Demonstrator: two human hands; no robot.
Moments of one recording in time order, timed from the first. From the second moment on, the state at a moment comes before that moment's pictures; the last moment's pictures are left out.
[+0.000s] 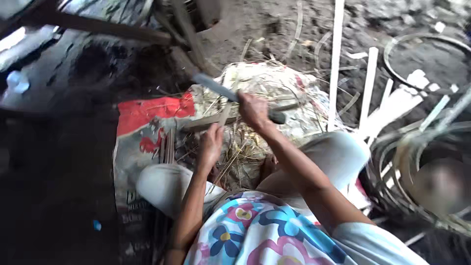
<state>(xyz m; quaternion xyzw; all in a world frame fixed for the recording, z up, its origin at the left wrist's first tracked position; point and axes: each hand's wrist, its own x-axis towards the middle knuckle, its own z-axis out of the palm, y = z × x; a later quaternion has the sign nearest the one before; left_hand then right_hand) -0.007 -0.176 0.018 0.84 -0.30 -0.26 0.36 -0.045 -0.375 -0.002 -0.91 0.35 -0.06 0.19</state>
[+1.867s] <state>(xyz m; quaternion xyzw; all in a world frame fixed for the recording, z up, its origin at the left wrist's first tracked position) 0.147 -0.184 0.015 0.75 -0.30 -0.08 0.58 -0.102 -0.316 -0.119 -0.61 0.41 0.00 0.67</state>
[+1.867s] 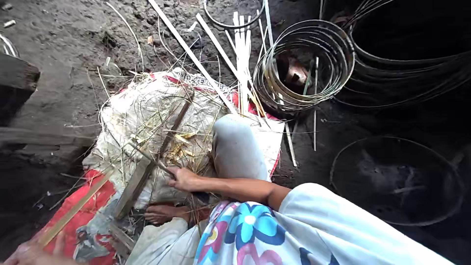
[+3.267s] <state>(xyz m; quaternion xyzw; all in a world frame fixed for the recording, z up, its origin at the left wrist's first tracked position) 0.075 -0.286 -0.014 0.87 -0.25 -0.08 0.42 -0.074 -0.309 -0.155 -0.71 0.42 0.01 0.56</state>
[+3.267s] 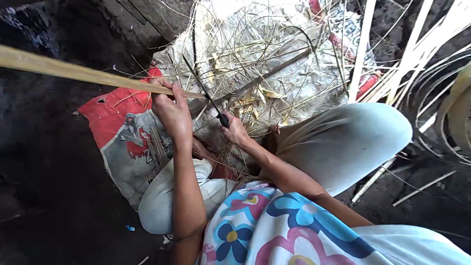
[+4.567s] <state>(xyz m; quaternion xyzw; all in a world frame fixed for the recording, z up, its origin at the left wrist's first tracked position) 0.060 -0.298 -0.011 0.88 -0.29 -0.03 0.37 -0.075 -0.309 -0.136 -0.75 0.40 -0.05 0.52</state>
